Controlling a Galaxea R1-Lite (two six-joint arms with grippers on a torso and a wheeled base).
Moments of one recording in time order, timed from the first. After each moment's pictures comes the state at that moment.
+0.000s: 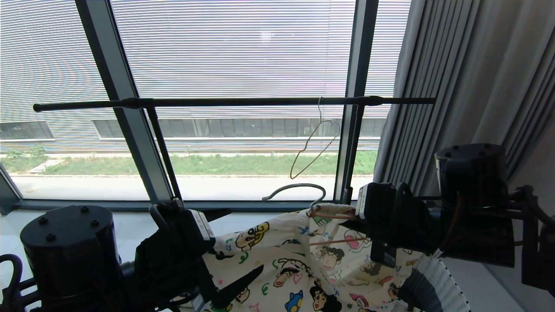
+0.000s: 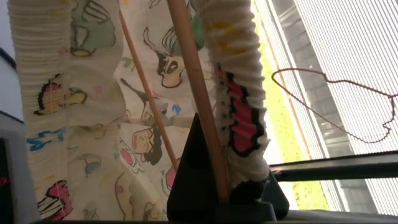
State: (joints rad) left arm -0.58 1.44 -0.31 -0.85 -0.22 0.52; right arm 0.78 1.61 -0.79 -0.42 0.21 -0.70
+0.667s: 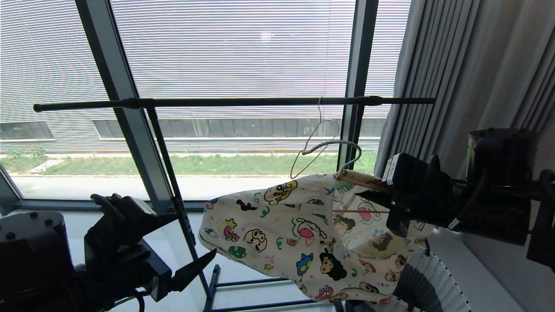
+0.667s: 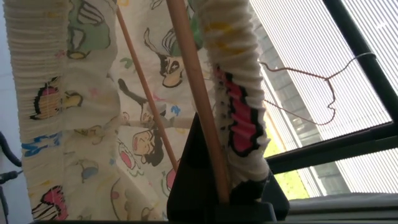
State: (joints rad) left arm -0.28 1.39 -0.21 -0.85 -0.26 0.34; right arm 0.64 1.59 -0.78 -0.55 0.28 -0.70
